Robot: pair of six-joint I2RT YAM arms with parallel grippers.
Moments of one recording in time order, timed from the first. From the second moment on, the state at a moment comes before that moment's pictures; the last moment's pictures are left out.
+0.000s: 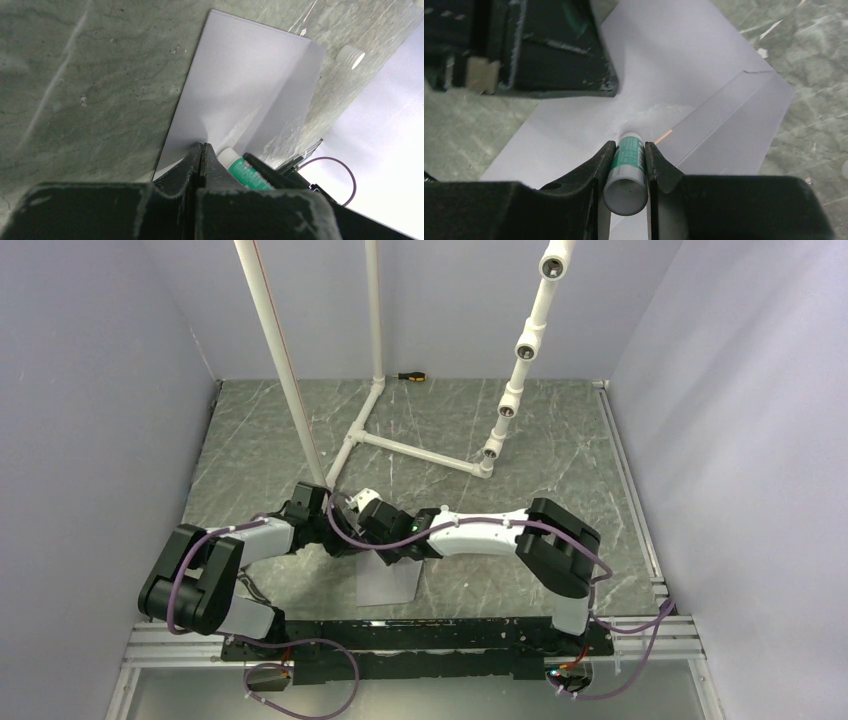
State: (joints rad) left arm -0.31 1.42 0.46 -0.05 0.45 -0.99; right arm 1.15 1.85 1.17 -0.28 0.18 0.30
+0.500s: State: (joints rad) left arm -0.31 1.41 0.46 -0.05 0.45 -0.94; right arm 0.98 1.51 1.00 -0.22 0.07 0.42
